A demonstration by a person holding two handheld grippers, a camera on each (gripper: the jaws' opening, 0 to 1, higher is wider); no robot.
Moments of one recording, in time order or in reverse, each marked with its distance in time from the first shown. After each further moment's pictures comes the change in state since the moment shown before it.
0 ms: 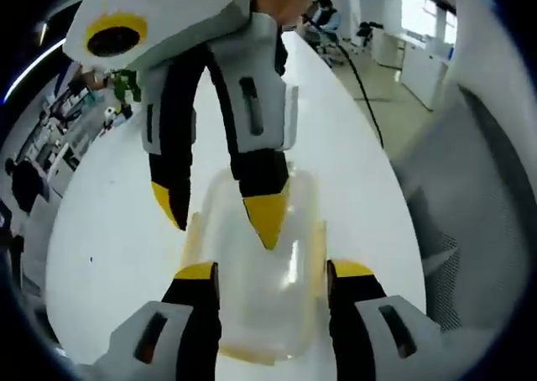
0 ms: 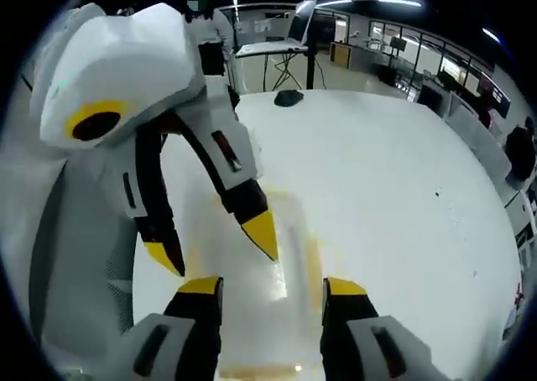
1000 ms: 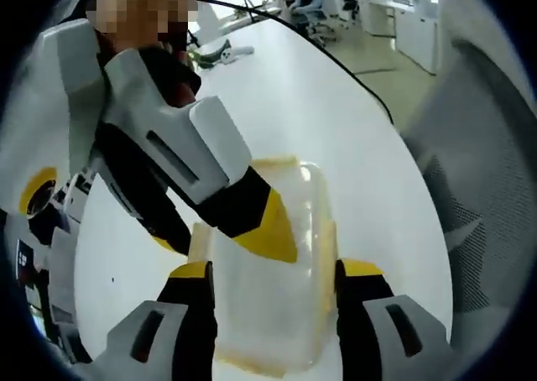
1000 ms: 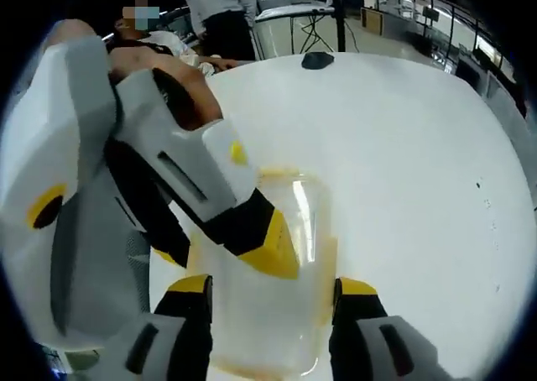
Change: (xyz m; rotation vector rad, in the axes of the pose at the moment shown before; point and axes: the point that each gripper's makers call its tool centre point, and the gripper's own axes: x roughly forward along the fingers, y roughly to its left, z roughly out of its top) left arm 0.014 0.003 -0.001 0.140 0.062 0.091; right arm 0.016 0.010 -0.003 -0.025 0.164 0.197
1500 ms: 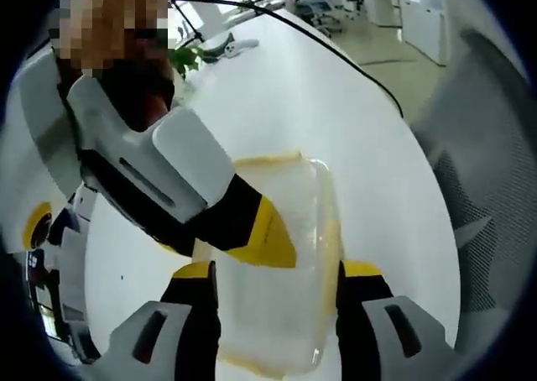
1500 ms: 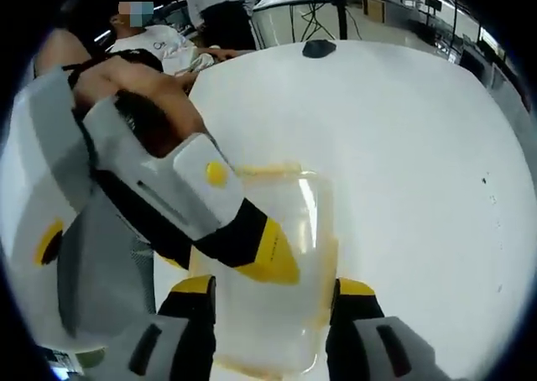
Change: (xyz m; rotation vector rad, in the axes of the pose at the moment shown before) left arm 0.003 0.001 0.001 0.022 0.022 0.065; right arm 0.002 0.001 0.001 0.025 0.065 0.029
